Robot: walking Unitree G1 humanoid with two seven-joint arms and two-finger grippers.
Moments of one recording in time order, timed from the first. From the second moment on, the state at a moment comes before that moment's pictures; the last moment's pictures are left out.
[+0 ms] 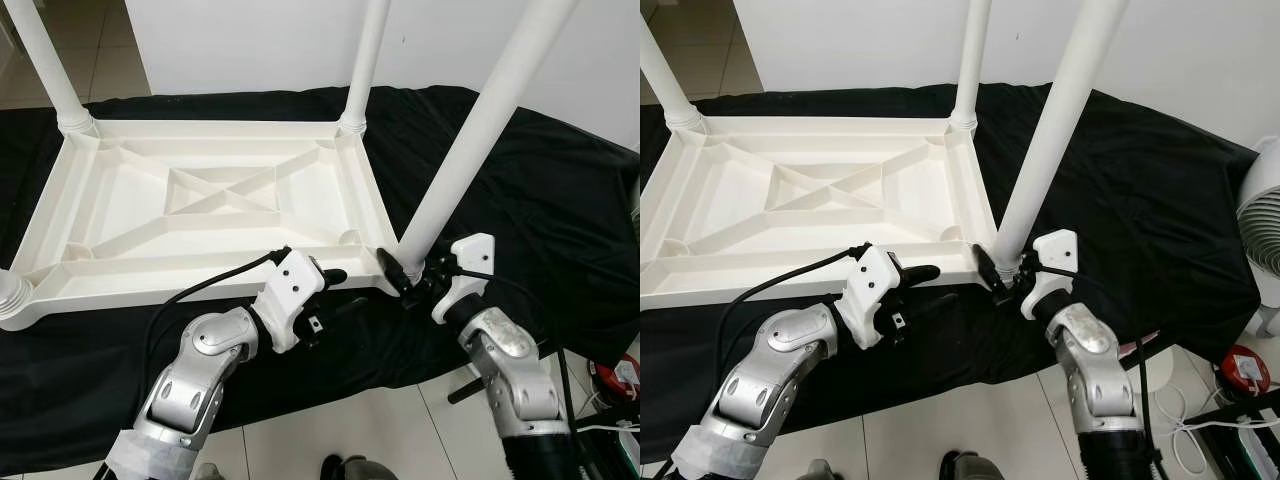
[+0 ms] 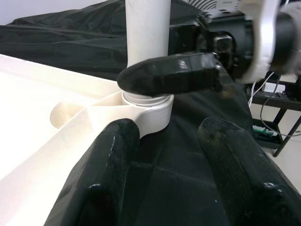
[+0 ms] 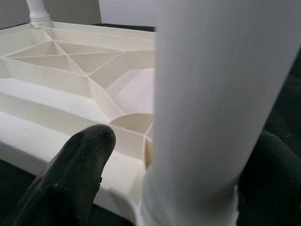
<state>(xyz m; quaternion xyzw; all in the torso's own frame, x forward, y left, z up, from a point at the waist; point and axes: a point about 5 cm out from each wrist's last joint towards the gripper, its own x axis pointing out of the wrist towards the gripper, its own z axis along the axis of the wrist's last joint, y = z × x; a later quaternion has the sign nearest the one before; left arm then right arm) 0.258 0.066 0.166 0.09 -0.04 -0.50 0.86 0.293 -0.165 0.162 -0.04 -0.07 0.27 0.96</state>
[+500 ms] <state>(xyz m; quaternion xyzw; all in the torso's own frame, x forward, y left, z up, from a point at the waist) 0.260 0.068 0.167 0.09 -0.05 -0.49 0.86 0.325 -0.166 0.158 -0.07 -0.05 0.35 0.93</state>
